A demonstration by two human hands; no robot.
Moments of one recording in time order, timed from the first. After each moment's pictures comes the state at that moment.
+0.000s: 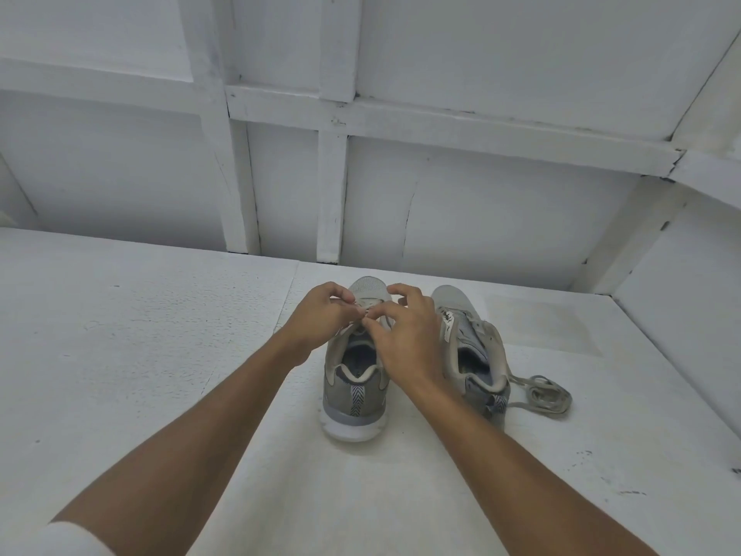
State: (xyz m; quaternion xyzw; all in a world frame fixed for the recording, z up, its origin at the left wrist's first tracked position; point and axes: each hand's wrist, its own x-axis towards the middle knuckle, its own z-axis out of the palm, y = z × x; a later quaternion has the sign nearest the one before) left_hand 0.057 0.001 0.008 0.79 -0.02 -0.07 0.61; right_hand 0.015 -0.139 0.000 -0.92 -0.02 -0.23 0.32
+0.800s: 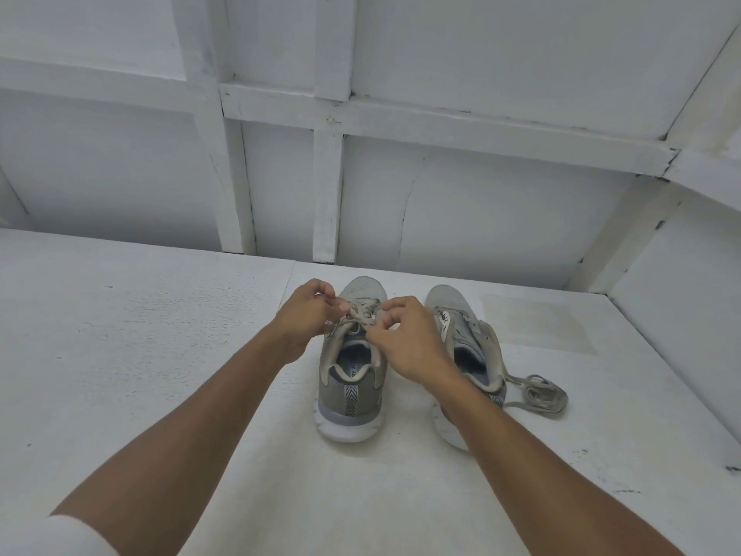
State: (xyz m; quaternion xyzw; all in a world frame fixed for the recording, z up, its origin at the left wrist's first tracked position) left_hand 0.061 0.010 0.009 0.70 0.02 -0.11 0.70; right_hand 0.011 -0.153 0.020 -0.90 0.02 -0.05 0.43
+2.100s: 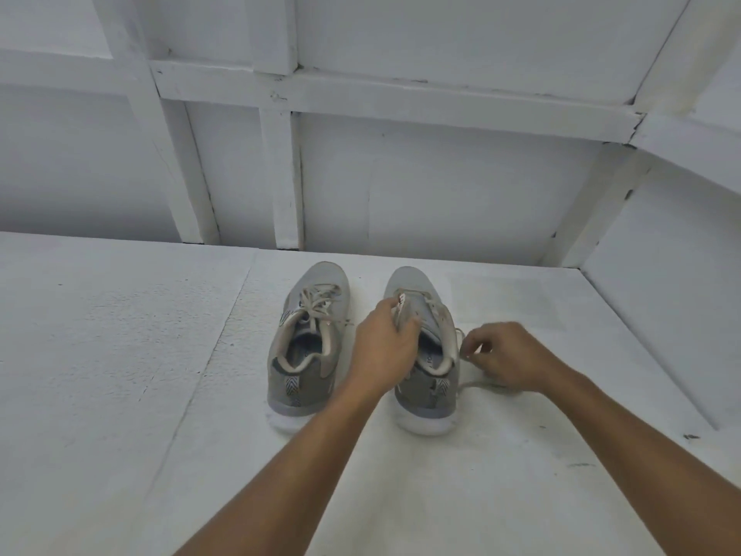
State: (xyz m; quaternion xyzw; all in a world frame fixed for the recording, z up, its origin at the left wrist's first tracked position) left_hand -0.009 -0.145 0.009 0.85 -0.04 -0.02 0.53; right_hand -0.010 -0.351 0.002 -0.98 0.00 0.07 0.21
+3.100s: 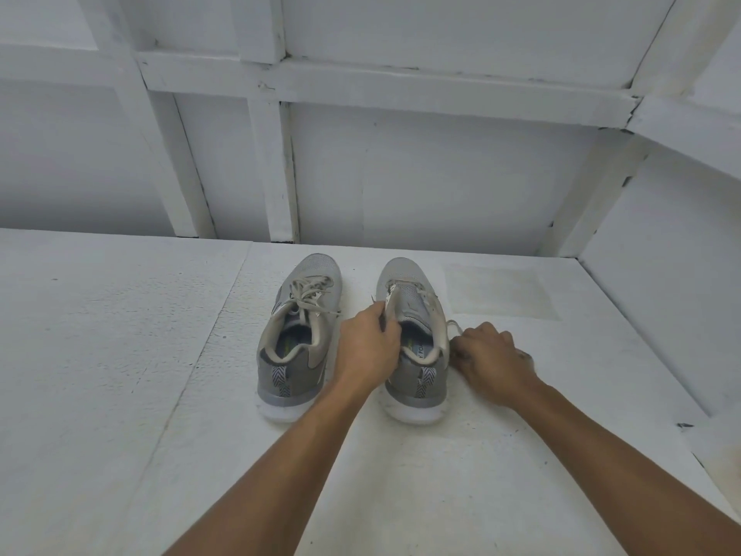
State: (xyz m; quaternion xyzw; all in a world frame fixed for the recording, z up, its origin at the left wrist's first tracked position) left_hand 0.004 -0.146 -0.028 0.87 -0.04 0.03 0.50; right_hand -0.019 -0.345 -0.038 -1.00 -0.07 0.01 0.03
